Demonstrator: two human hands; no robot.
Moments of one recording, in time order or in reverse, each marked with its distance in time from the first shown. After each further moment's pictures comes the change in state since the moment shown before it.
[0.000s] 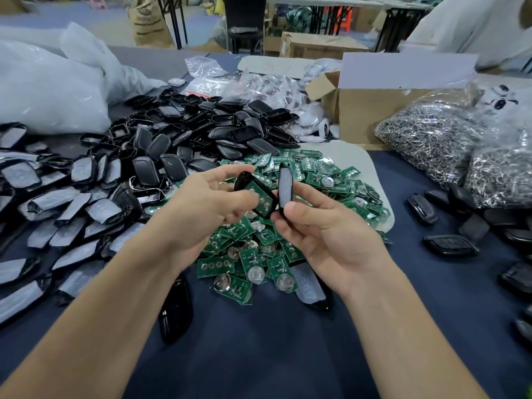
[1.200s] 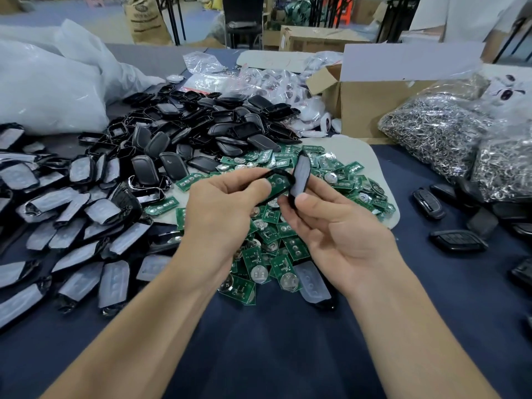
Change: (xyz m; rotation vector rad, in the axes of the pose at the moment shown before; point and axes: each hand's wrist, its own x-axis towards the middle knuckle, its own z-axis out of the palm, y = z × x) left_hand -0.002 -0.012 0.038 -0.044 0.308 0.154; right_hand 0.004 0.002 0.000 0.181 0.078 -0.067
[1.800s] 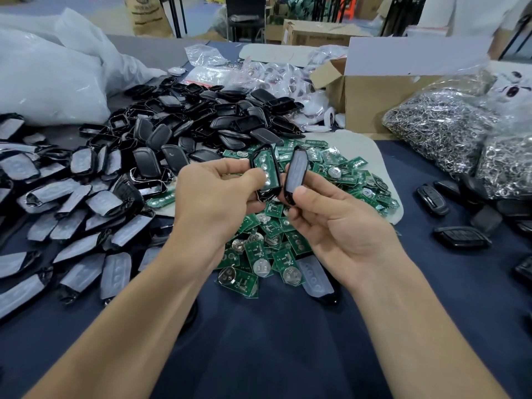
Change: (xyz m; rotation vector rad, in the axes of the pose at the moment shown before) left_hand 0.005 0.008 -0.006 -0.021 0.124 -0.063; right_hand -0.001 0.002 0.000 -0.127 -0.021 0.025
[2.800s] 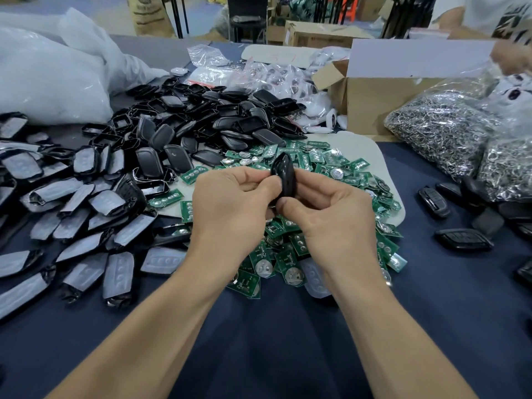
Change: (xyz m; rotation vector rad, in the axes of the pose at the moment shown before) left_hand -0.011 -0.013 0.008 0.088 -0.085 0.128; right_hand -0.002 0.018 0.009 -0.617 0.193 -0.455
